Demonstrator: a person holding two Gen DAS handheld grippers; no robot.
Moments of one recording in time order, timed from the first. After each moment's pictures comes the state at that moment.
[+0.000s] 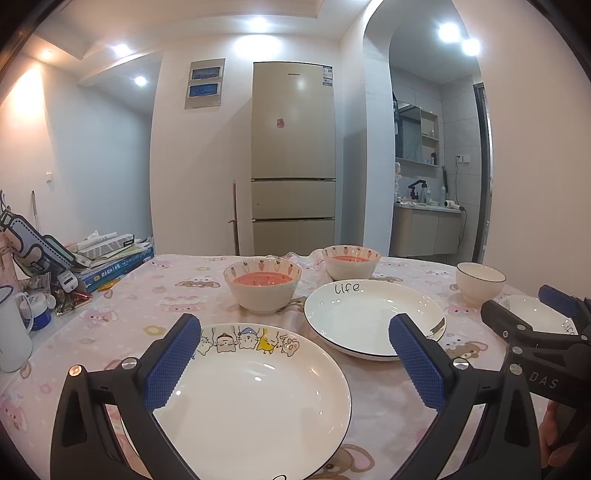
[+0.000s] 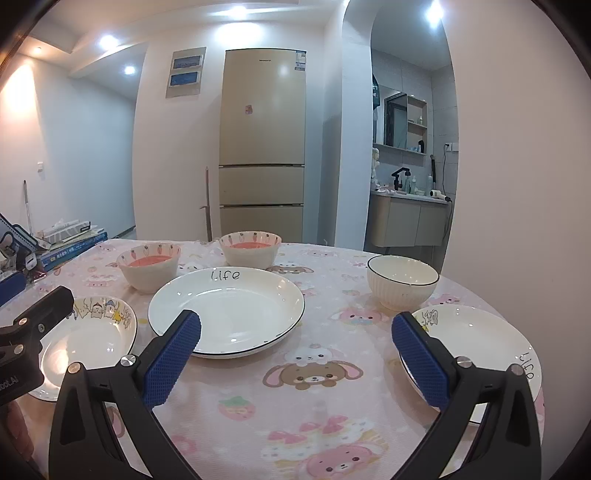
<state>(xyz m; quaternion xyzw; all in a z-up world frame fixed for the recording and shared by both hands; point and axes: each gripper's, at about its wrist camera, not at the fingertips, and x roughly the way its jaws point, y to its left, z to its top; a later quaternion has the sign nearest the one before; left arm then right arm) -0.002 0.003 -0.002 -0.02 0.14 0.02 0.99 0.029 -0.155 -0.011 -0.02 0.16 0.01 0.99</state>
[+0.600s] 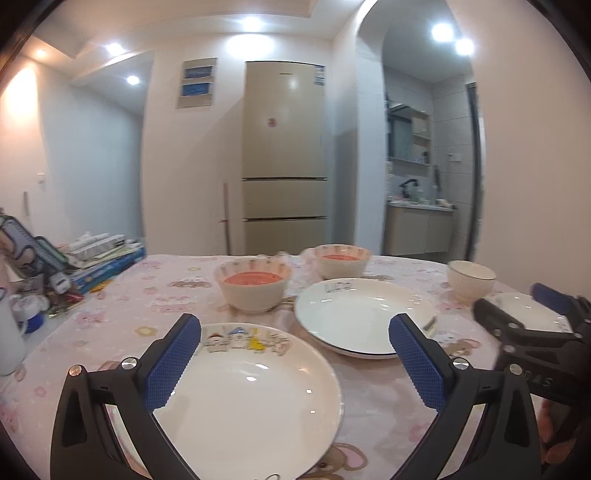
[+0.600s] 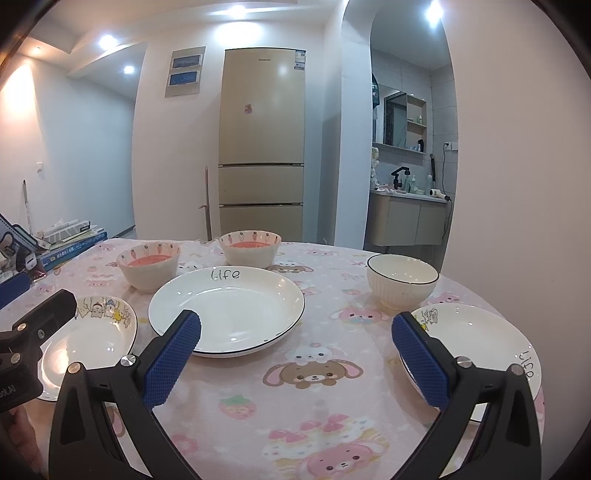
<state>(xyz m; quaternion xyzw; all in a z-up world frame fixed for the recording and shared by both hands) -0.002 -0.001 0.000 -0.01 0.14 0.02 0.99 0.026 -0.157 -0.011 -0.01 0.16 0.01 0.99</state>
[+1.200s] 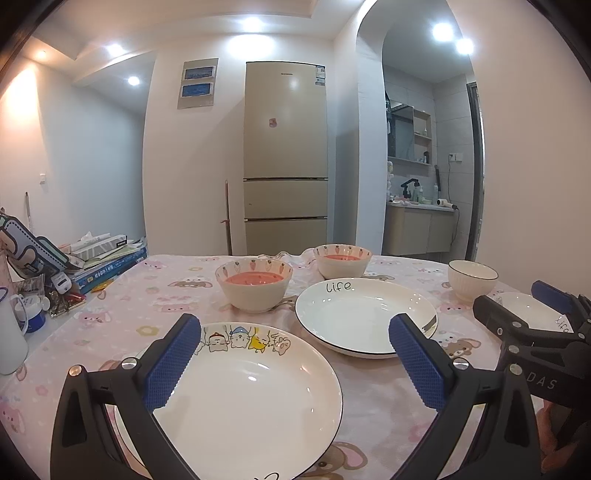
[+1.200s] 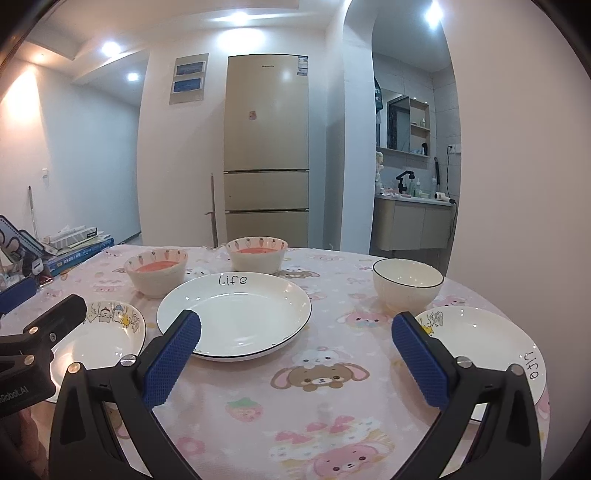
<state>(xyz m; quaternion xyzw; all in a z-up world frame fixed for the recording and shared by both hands) -0.001 -0.002 0.000 -0.01 0.14 0.01 0.99 0.021 -0.156 -0.007 -0.01 0.15 0.02 0.99</state>
